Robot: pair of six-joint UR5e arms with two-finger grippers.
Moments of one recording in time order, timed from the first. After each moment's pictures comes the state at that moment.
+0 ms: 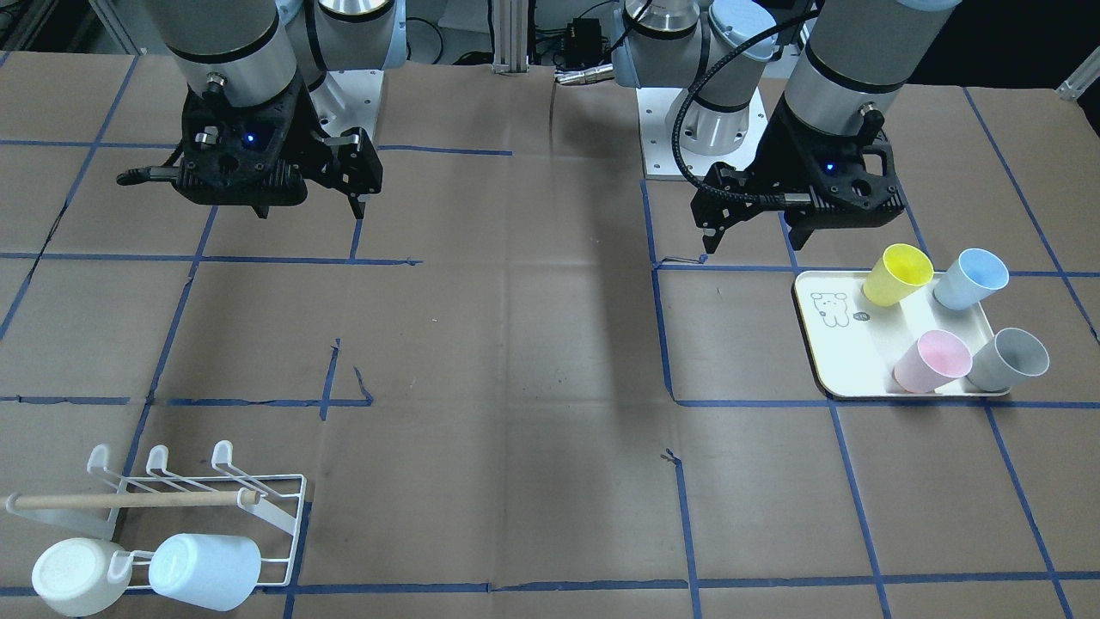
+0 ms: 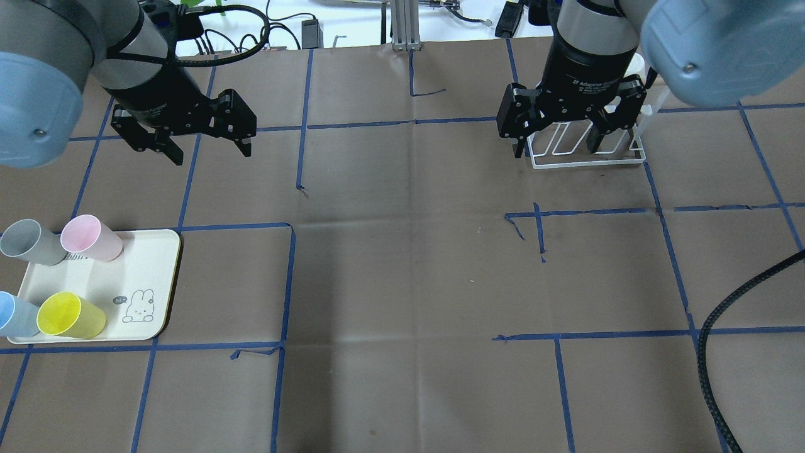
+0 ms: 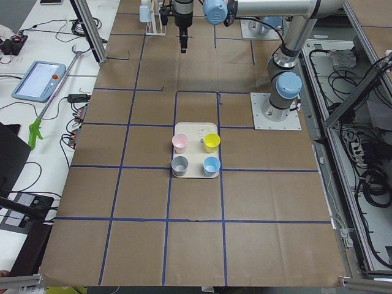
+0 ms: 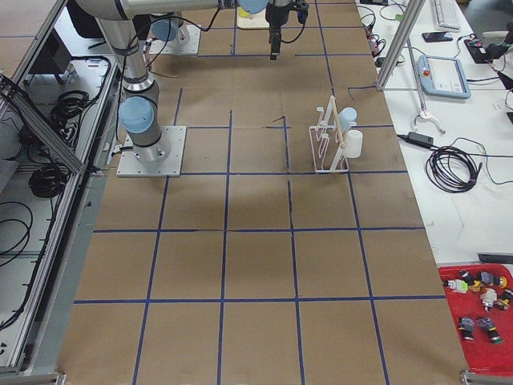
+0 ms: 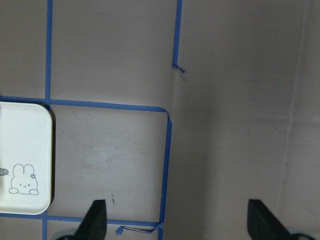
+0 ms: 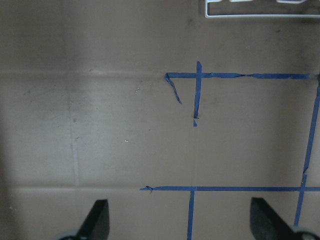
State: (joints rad) left arm -1.54 -1.57 -1.61 -1.49 1.55 -0.05; right arm 1.68 -1.53 1.50 -1.48 -1.57 0.09
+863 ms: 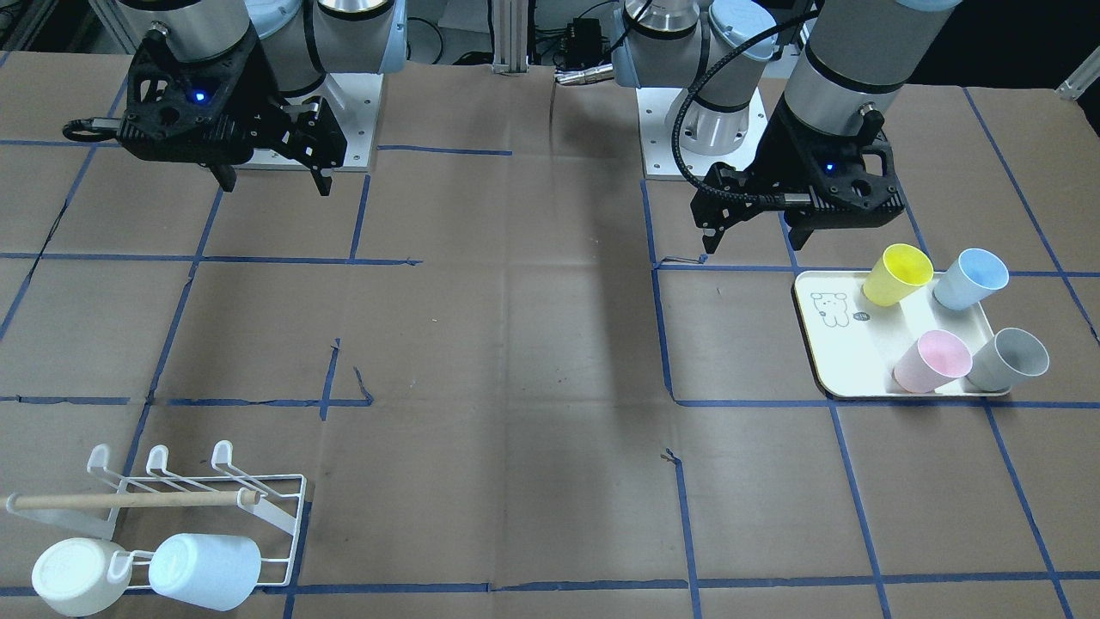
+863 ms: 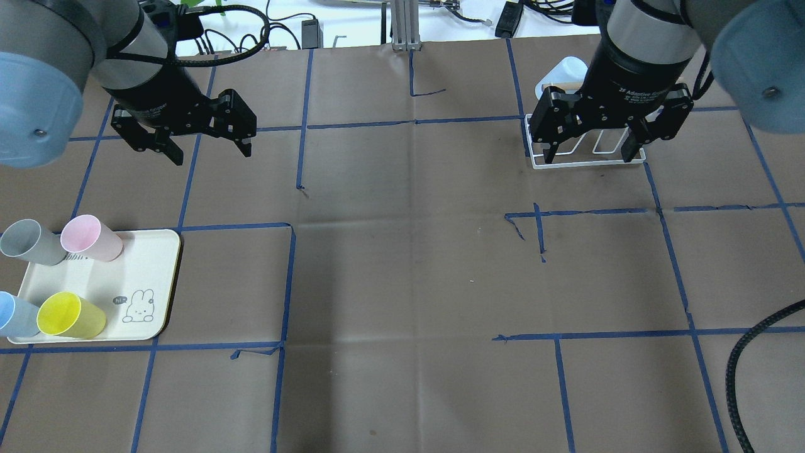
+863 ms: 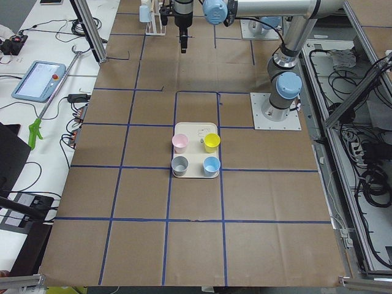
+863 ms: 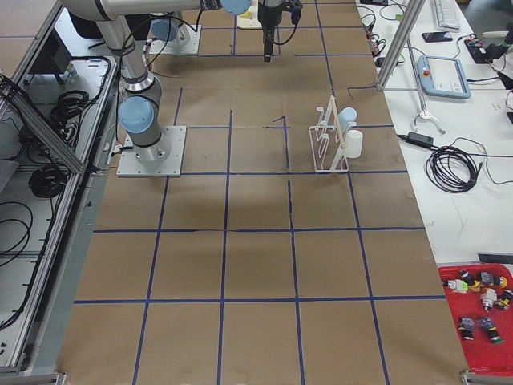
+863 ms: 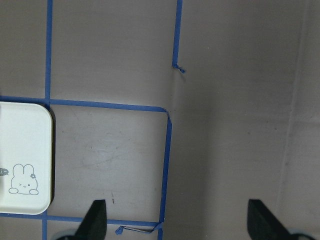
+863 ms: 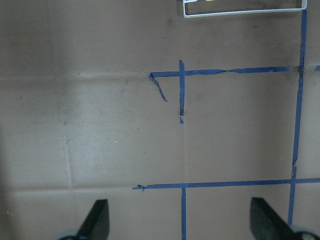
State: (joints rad) left arm -1.54 -1.57 -1.61 -1.49 1.55 -0.05; right arm 1.62 -1.61 1.56 -1.51 -1.56 0.08
